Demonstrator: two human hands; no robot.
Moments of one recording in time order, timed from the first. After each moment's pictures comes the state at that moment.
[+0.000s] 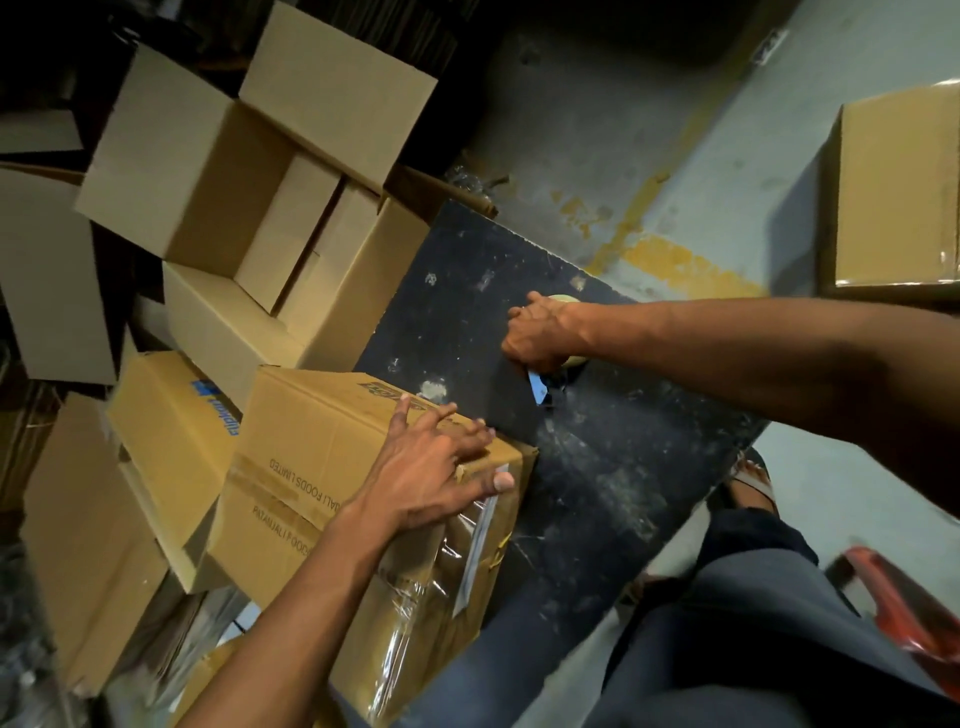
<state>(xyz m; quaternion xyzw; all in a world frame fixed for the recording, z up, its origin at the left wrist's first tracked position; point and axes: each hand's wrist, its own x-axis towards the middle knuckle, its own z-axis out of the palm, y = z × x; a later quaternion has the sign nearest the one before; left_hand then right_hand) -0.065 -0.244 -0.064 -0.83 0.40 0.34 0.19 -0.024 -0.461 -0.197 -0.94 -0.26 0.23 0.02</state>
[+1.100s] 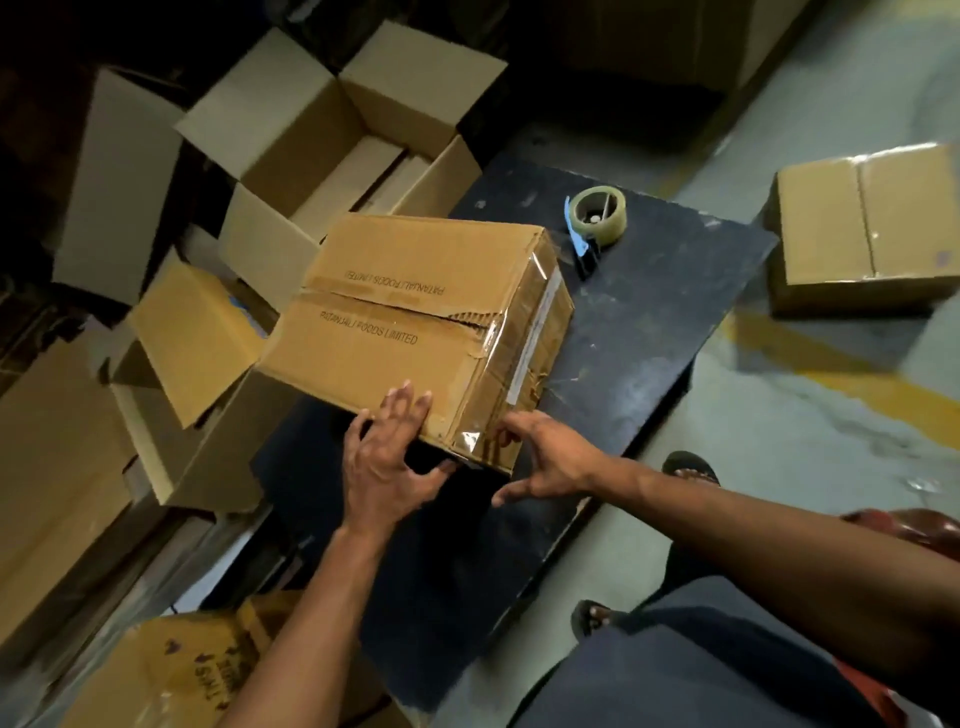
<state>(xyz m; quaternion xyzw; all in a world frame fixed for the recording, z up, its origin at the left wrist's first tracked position) -0.251 0.089 -0.117 -0.92 0.38 -0.08 -0.09 -0.338 -0.143 -0.209 -0.87 -0.06 0.06 0.49</state>
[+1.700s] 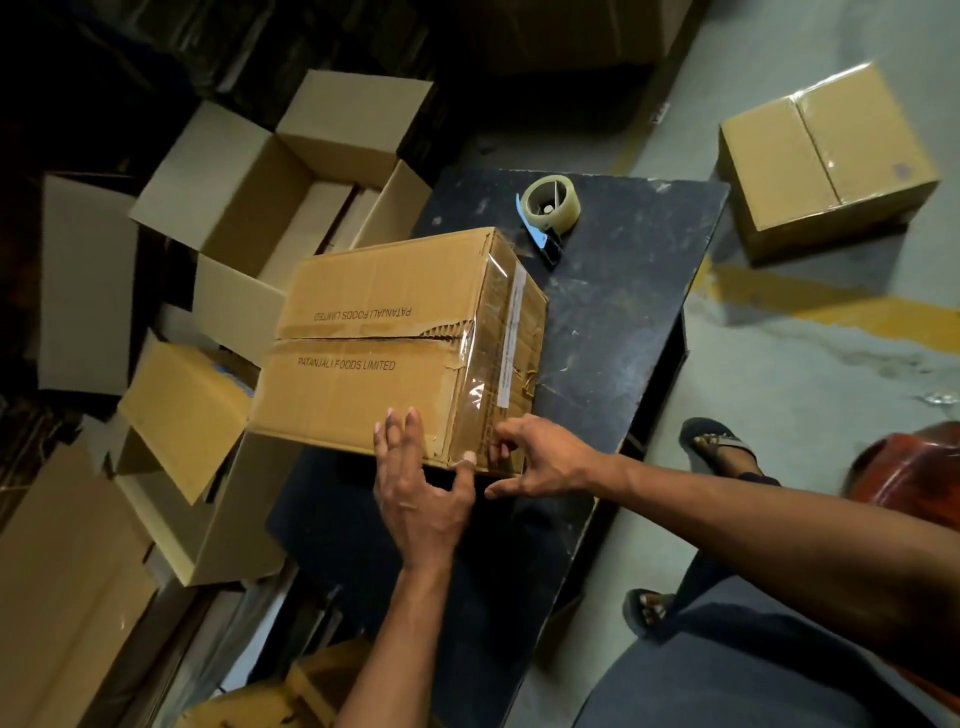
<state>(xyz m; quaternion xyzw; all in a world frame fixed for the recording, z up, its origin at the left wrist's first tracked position) -0.282 0.055 -0.137 -0.95 0.24 -0.07 -0.18 -0.335 -0.121 -0.229 -0.84 0.00 -0.01 0.54</state>
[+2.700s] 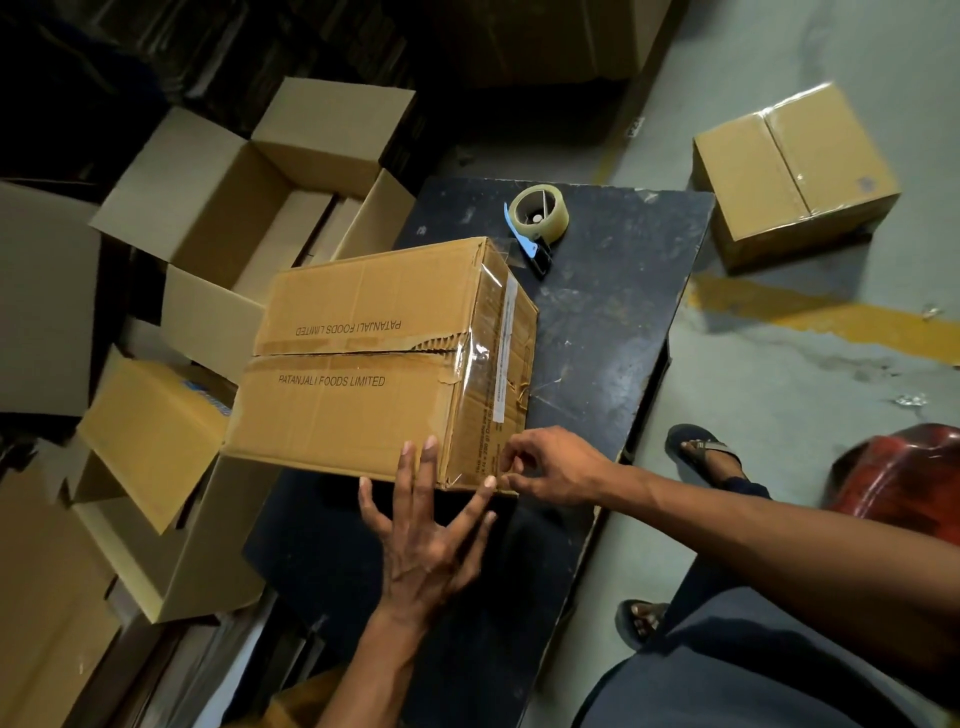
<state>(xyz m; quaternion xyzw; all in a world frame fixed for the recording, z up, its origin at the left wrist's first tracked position) -0.272 0.090 -0.147 -0.82 0.55 -0.15 0.02 -0.340 -0.130 -0.232 -0.85 0.07 0.04 0.53</state>
